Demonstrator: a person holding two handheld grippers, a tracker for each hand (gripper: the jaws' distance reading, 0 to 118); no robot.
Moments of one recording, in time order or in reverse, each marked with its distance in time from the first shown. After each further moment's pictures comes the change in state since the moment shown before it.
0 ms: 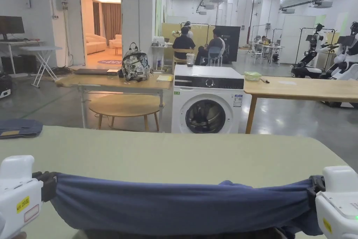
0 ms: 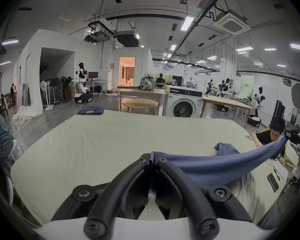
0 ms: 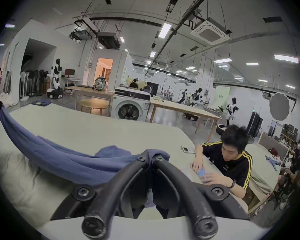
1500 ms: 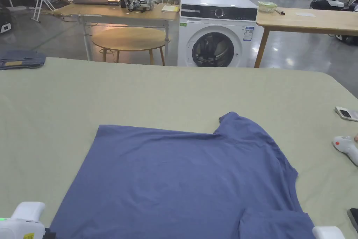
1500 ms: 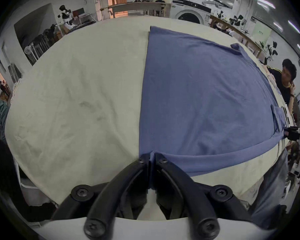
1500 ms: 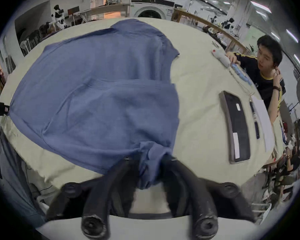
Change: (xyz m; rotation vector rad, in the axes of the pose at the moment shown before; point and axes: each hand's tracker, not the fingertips) left arm -0.020 -0.186 0.000 -0.749 0.022 -0.041; right arm -0.009 -0.209 0.021 -0.787 0.186 0.056
